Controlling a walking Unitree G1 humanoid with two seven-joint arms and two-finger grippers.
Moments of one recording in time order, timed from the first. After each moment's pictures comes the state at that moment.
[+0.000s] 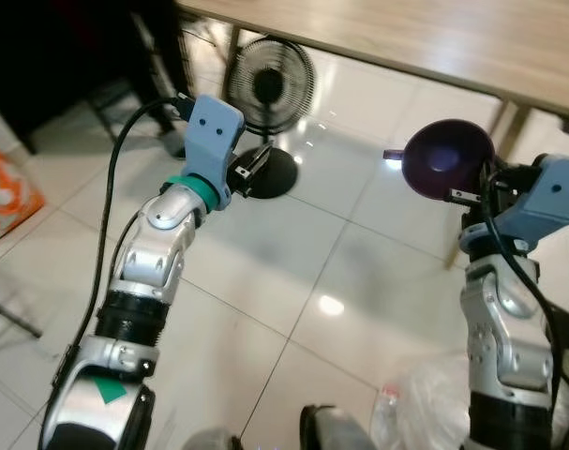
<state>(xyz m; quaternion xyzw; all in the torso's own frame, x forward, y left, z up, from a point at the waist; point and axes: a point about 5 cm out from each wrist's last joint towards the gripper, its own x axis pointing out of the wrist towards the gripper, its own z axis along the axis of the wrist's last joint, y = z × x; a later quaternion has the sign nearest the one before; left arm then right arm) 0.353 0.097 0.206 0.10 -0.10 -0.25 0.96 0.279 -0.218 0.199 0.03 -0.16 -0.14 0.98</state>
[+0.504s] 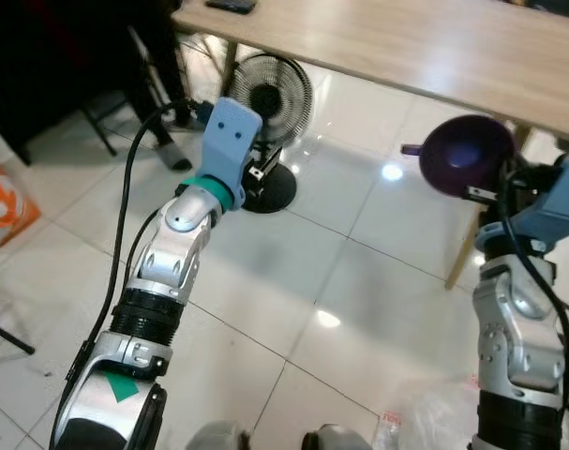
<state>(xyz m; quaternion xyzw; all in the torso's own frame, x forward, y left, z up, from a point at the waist) 0.358 0.102 0.208 0.10 -0.11 -0.22 0.97 0.278 -0.215 0.204 0.03 -0.17 -0.13 0.98</state>
